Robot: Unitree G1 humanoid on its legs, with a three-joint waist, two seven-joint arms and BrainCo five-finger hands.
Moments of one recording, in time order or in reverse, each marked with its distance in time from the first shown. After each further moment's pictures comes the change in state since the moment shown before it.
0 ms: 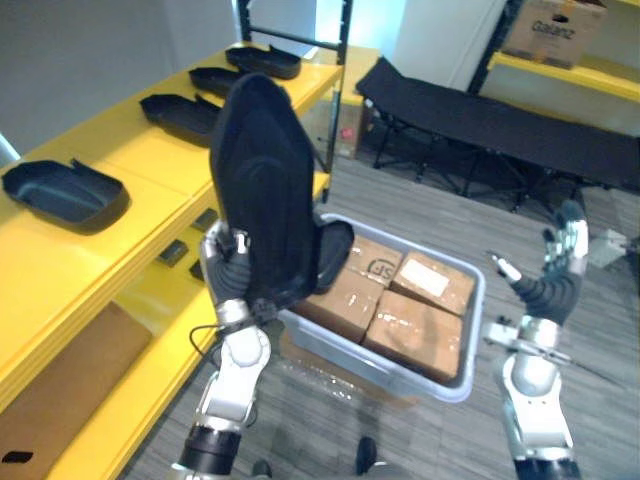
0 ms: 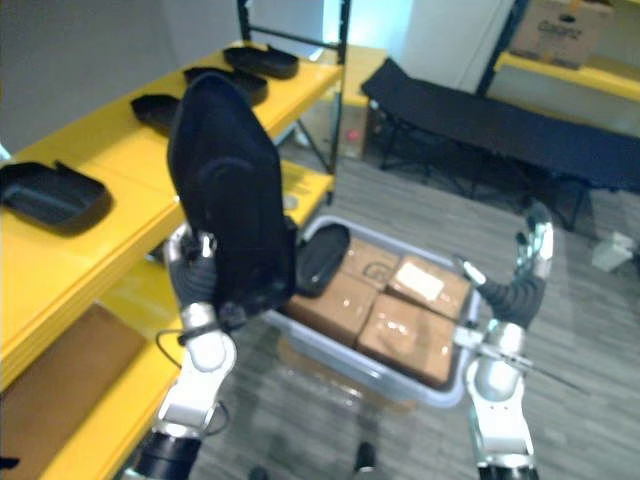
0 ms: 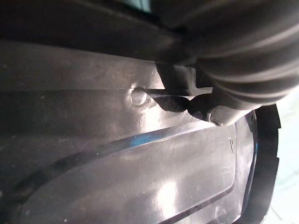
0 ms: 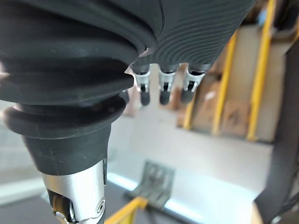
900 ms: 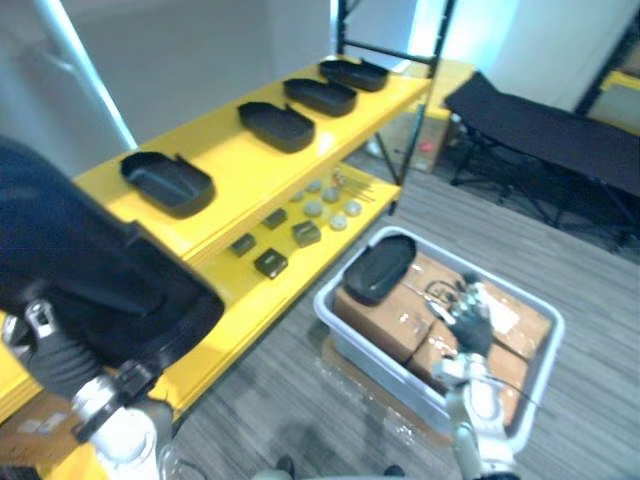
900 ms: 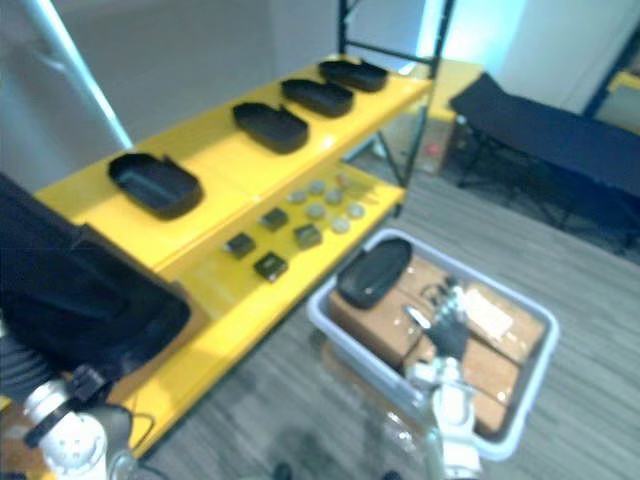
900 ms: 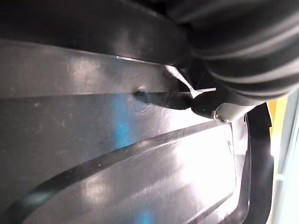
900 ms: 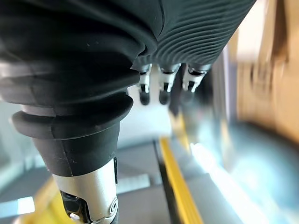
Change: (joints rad) left arm 0.485 -0.105 0.519 -0.364 -0.417 -0.275 -0.199; right arm -0.107 0.117 0.225 0.313 0.160 0.031 0.296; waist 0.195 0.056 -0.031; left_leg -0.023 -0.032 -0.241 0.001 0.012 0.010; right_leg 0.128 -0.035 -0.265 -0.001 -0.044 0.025
